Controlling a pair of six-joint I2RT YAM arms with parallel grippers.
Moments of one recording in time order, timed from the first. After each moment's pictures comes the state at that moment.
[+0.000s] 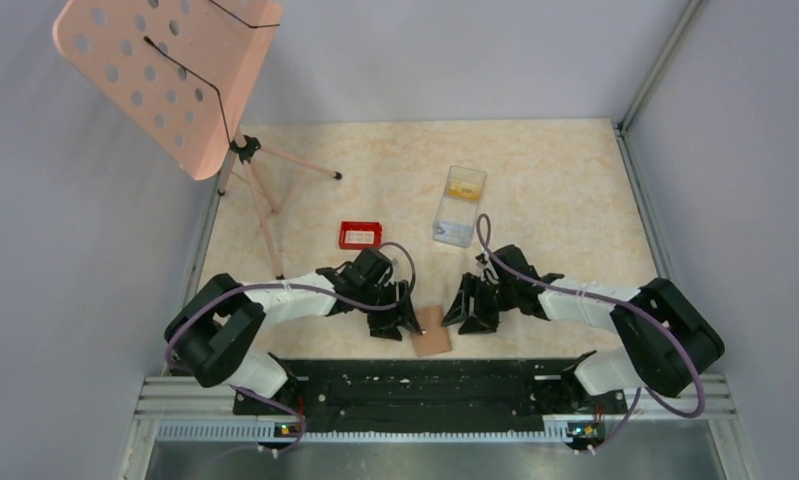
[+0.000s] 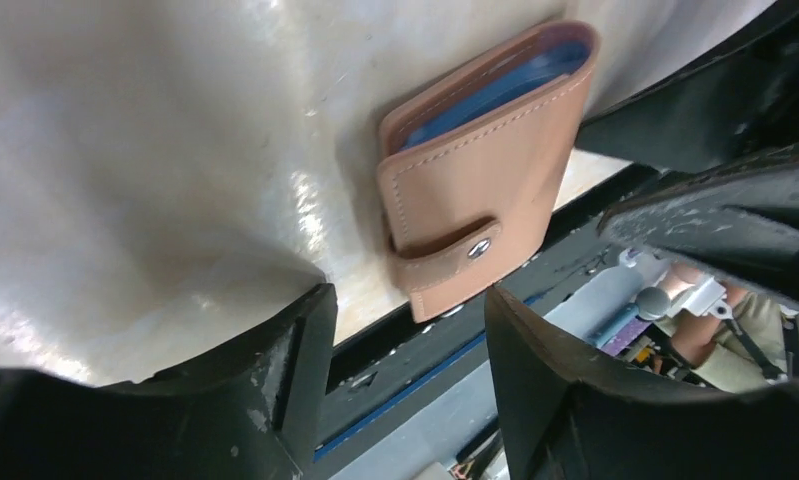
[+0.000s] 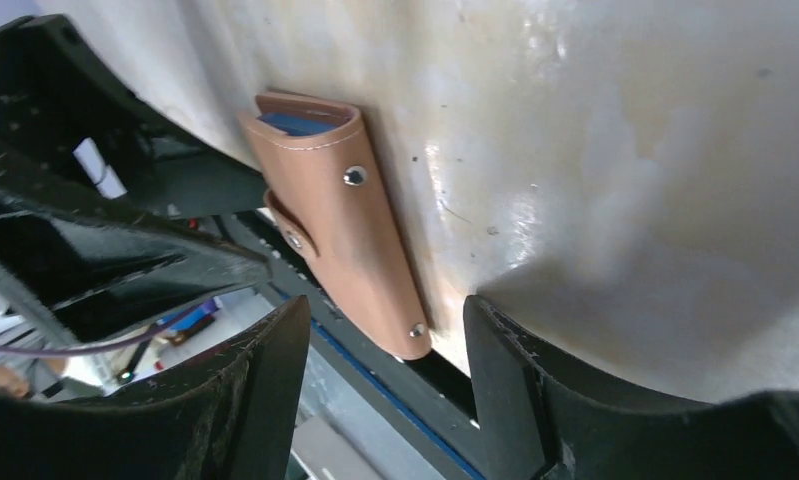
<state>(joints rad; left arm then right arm) -0.76 1.46 0.63 -0.24 0.44 -0.92 0.60 1.38 0.49 -0.11 -0.54 0.87</state>
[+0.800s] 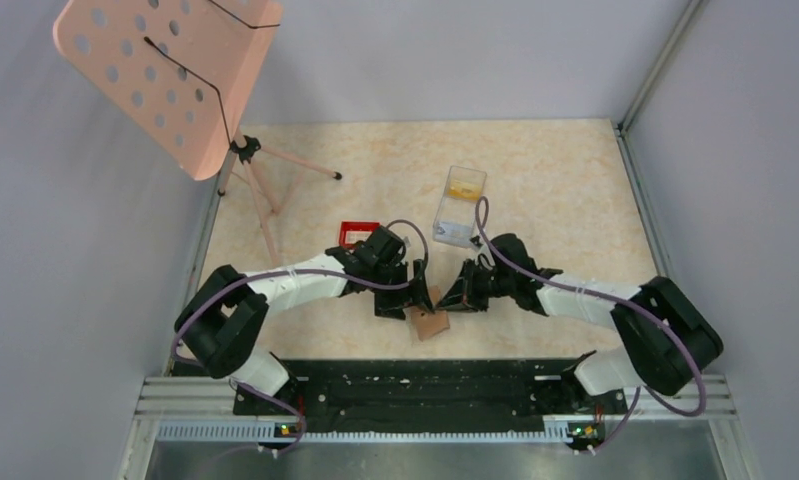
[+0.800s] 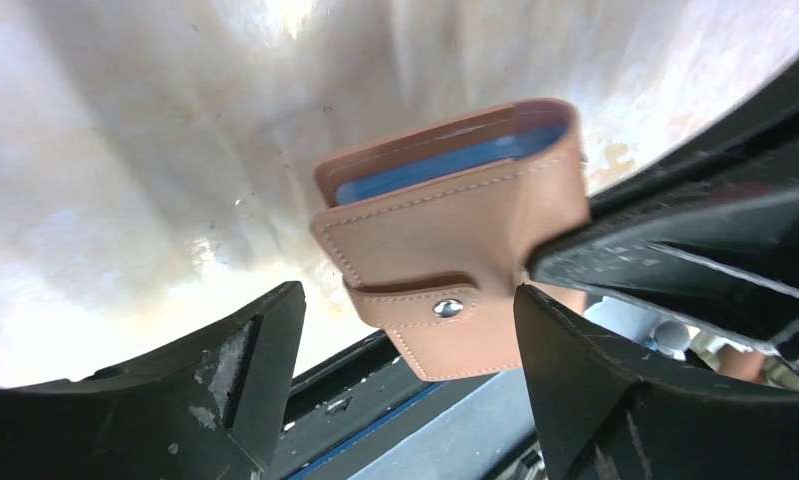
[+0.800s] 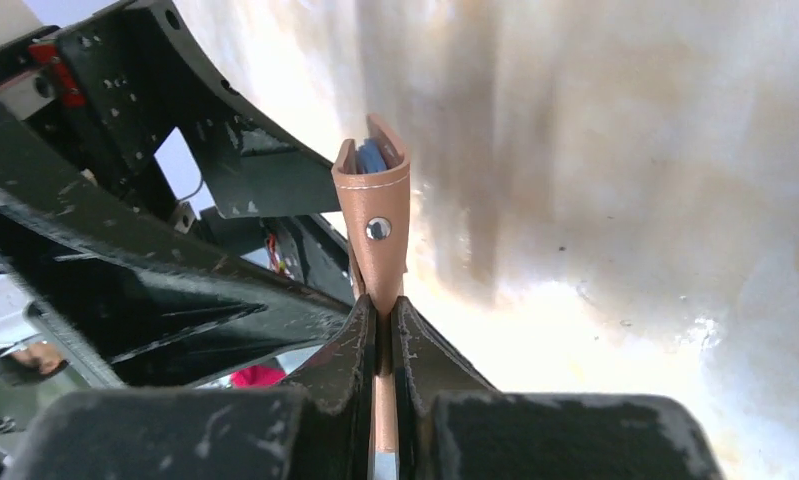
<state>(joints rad) -0.76 1.54 0.81 -0.31 0.39 -0.88 0.60 1.42 0.47 0.19 -0.62 0.98</state>
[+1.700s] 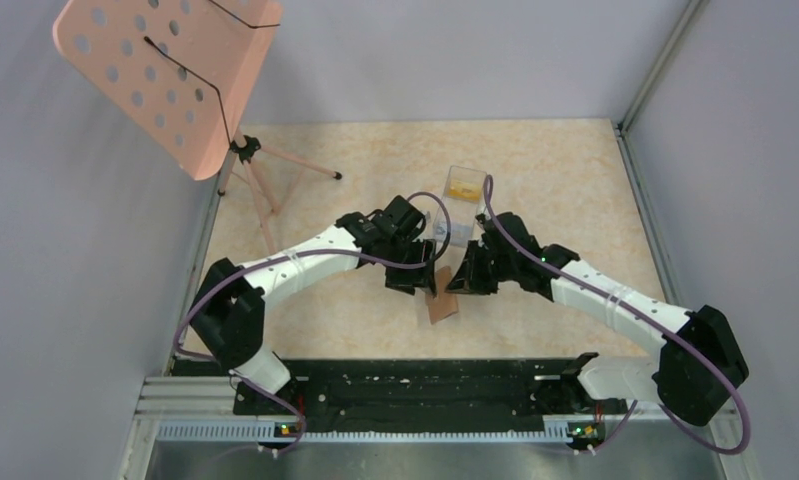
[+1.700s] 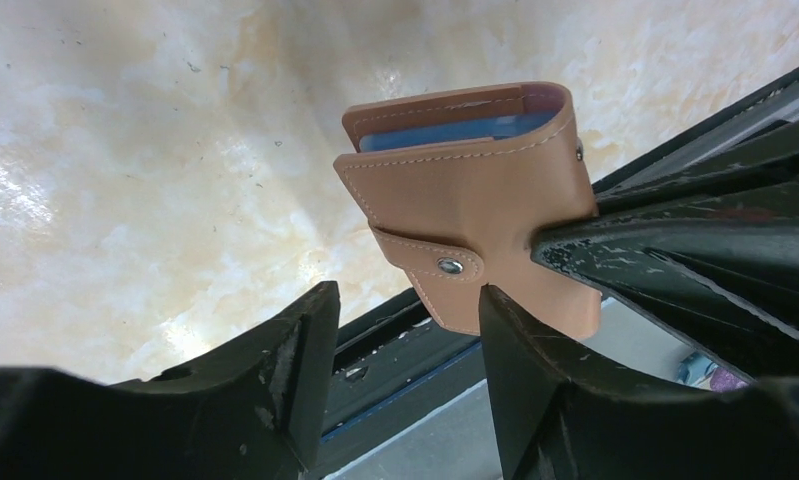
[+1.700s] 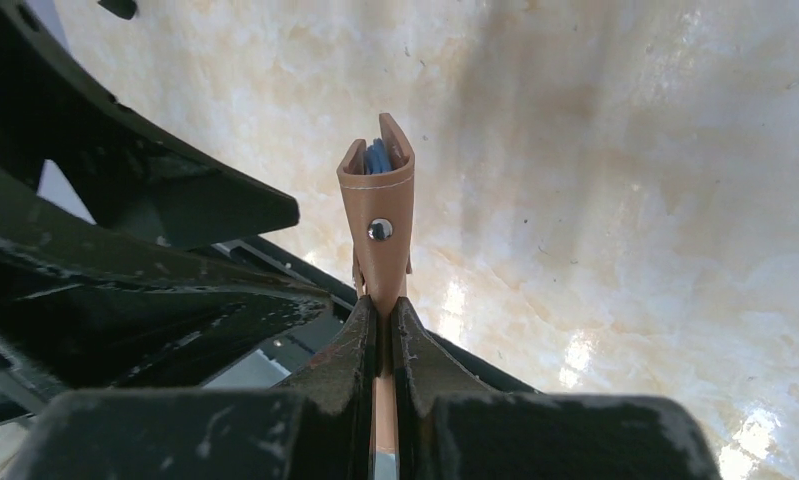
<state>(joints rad) -0.80 1.59 1.21 -0.69 0.26 -0.66 0.67 1.22 0.78 -0.41 -0.27 0.83</state>
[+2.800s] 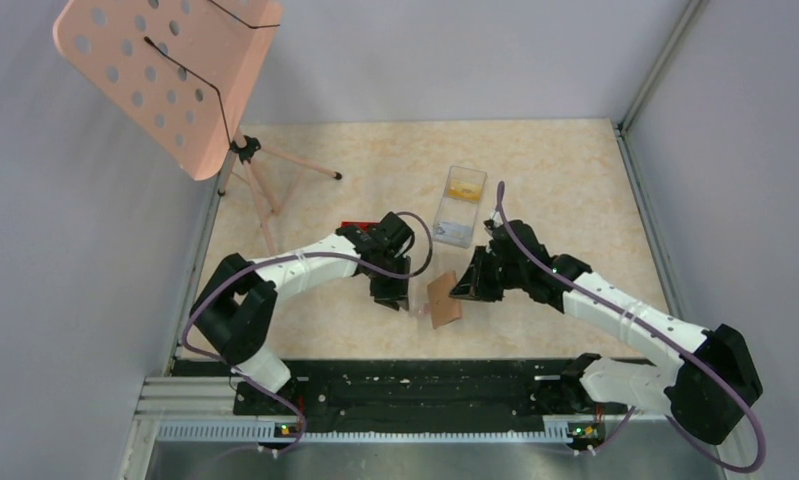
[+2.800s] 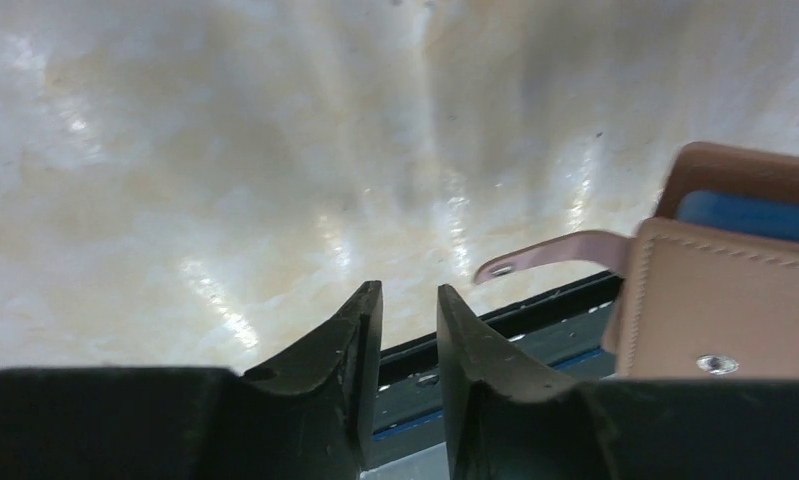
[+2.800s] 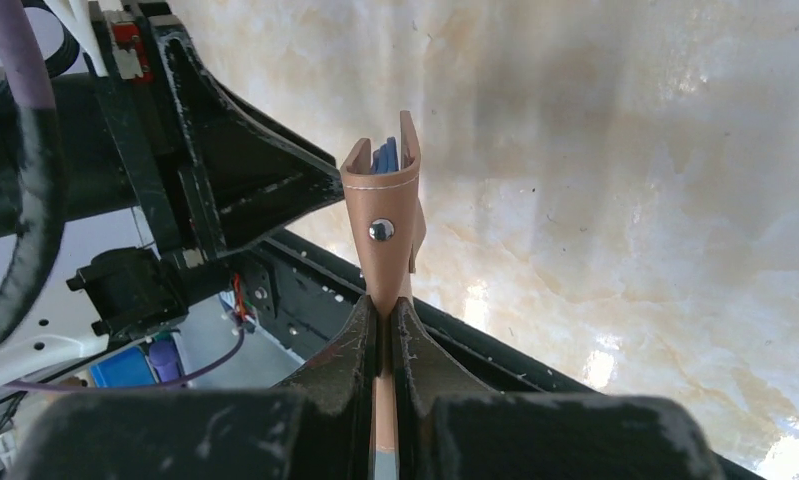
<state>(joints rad) -0.76 1.65 1.09 -0.69 0.20 -0.68 0.68 1.12 0.74 -0.41 -0.27 0.89</state>
